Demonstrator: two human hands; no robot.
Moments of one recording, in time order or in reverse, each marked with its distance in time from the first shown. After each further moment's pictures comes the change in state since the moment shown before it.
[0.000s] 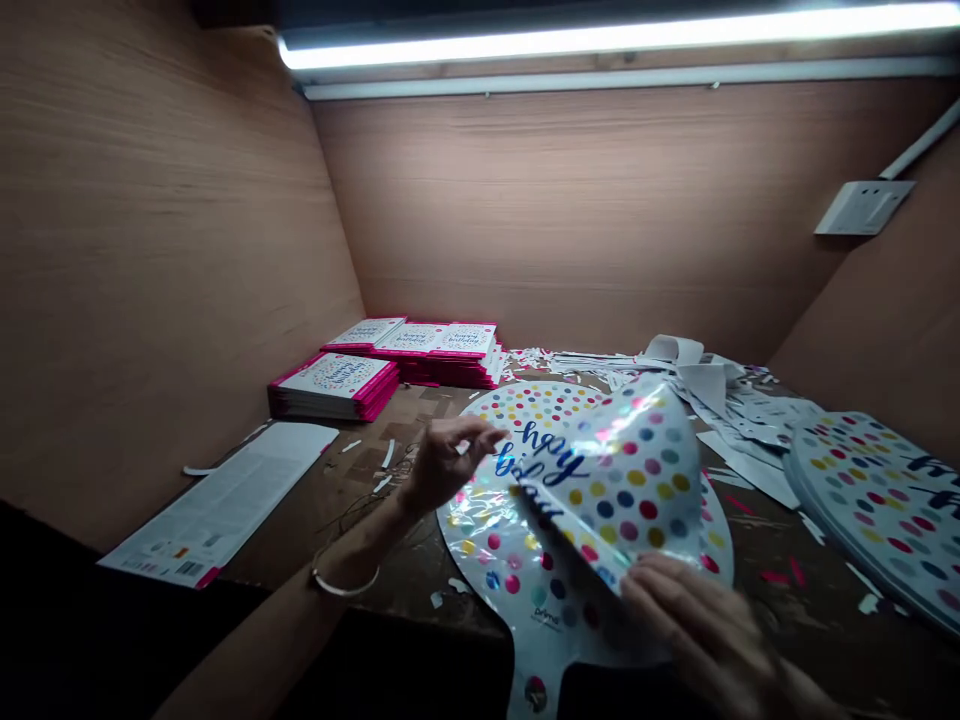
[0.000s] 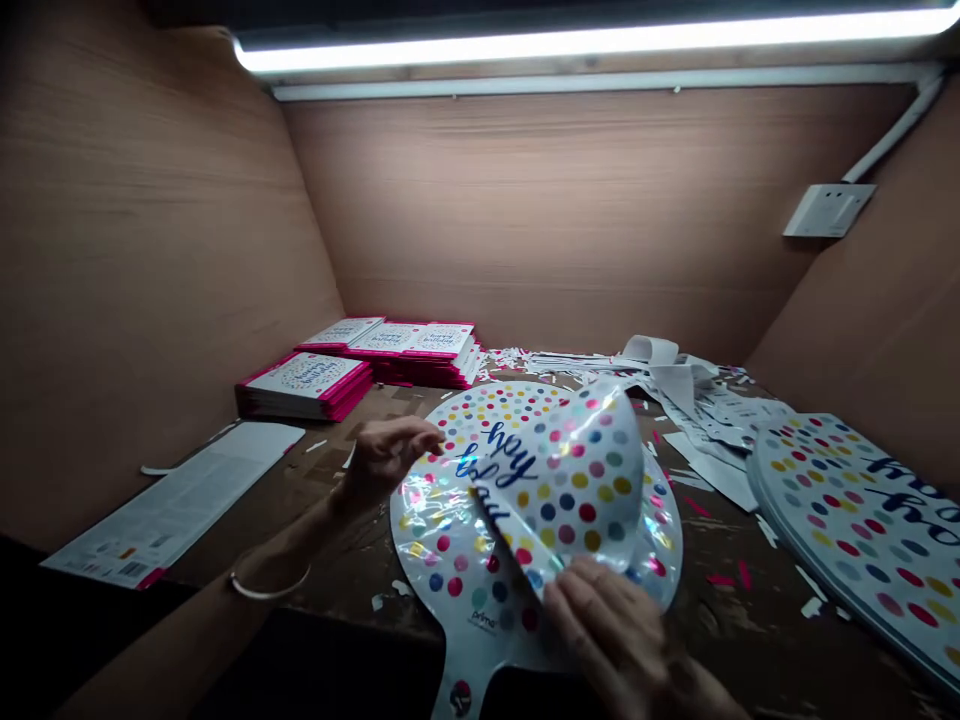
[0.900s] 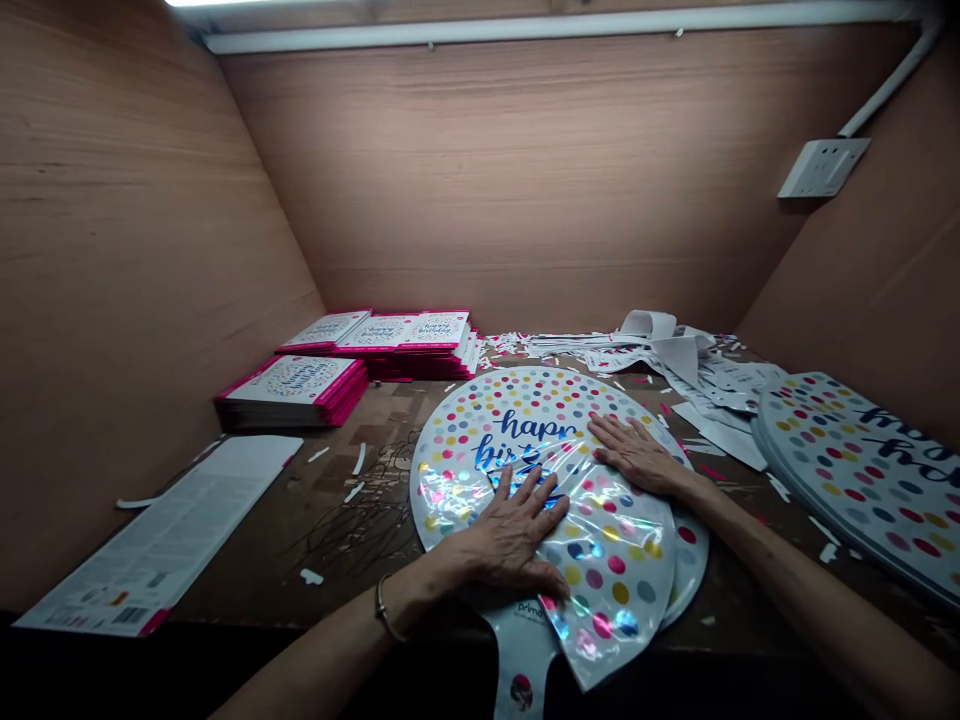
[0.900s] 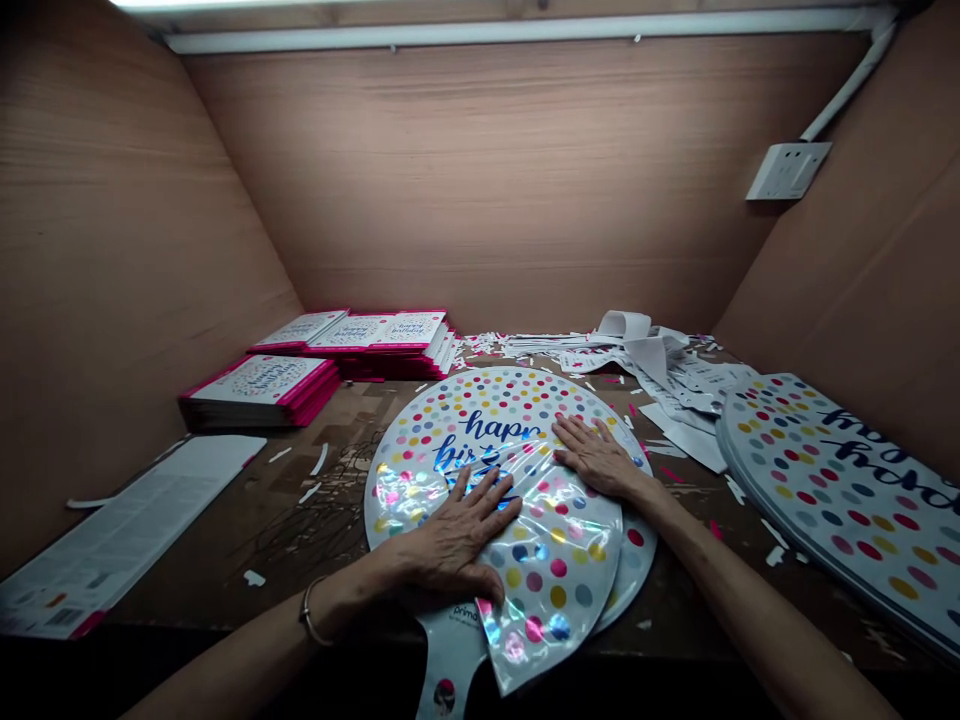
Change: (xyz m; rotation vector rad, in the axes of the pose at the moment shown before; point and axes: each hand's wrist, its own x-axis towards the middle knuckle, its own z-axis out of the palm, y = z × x) left_hand -0.035 -0.014 0.086 0.244 -0.931 0.038; right_hand -0.026 0.165 0.088 -0.022 -0.840 0.634
